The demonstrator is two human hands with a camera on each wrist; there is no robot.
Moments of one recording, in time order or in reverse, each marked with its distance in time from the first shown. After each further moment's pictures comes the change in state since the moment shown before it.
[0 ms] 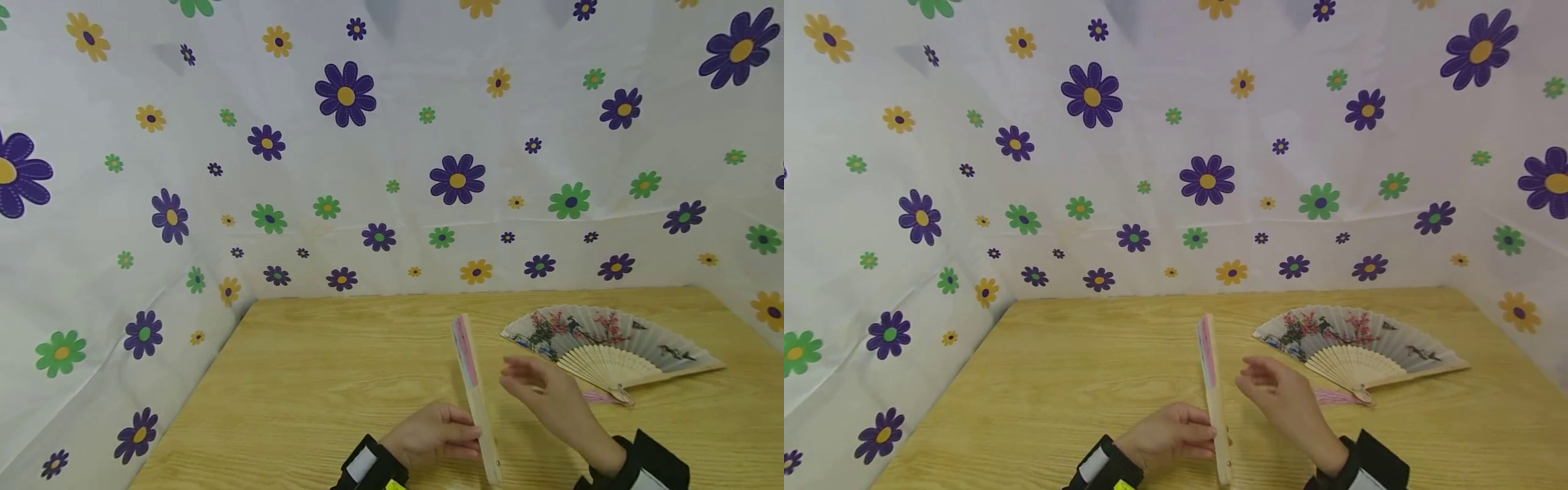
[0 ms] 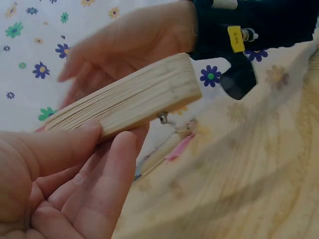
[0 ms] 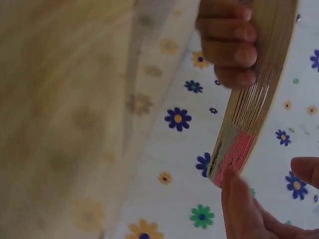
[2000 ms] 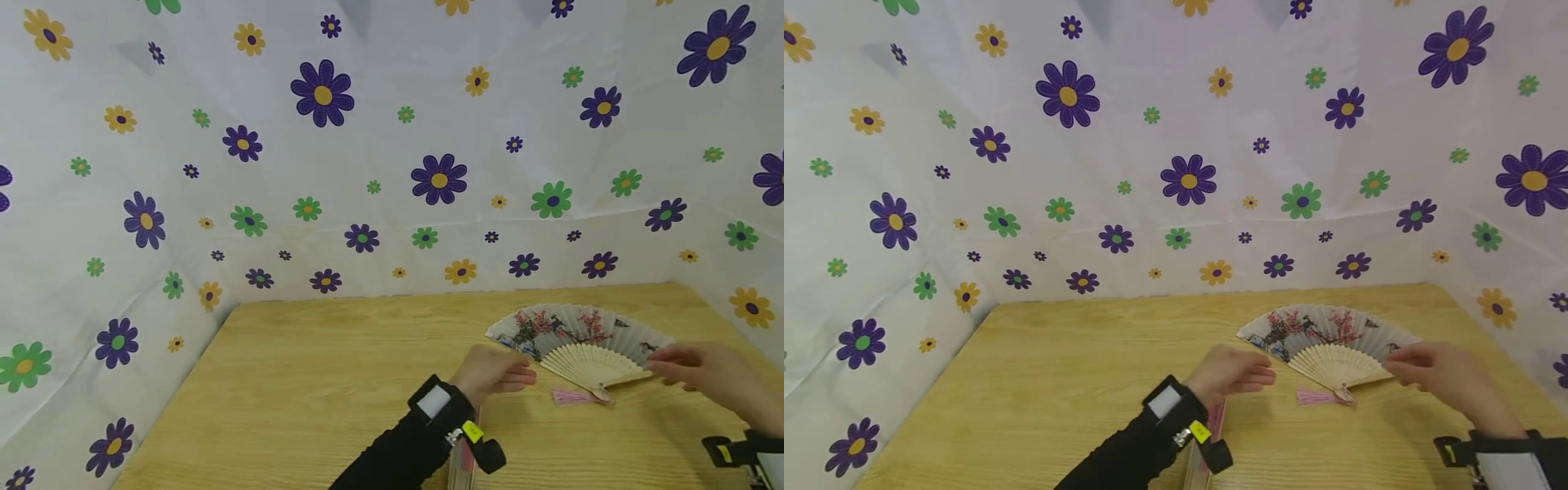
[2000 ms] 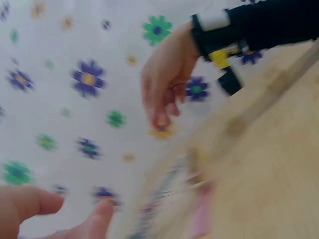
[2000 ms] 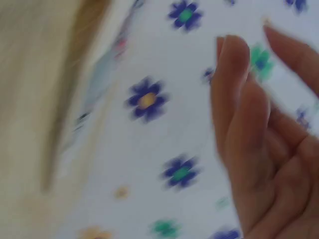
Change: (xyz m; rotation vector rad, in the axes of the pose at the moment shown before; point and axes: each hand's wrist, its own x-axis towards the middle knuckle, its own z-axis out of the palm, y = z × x) left_hand 0.101 0.054 0.069 0.138 0.482 0.027; right_hand -0.031 0.089 -0.186 -0.394 -0.103 0.406
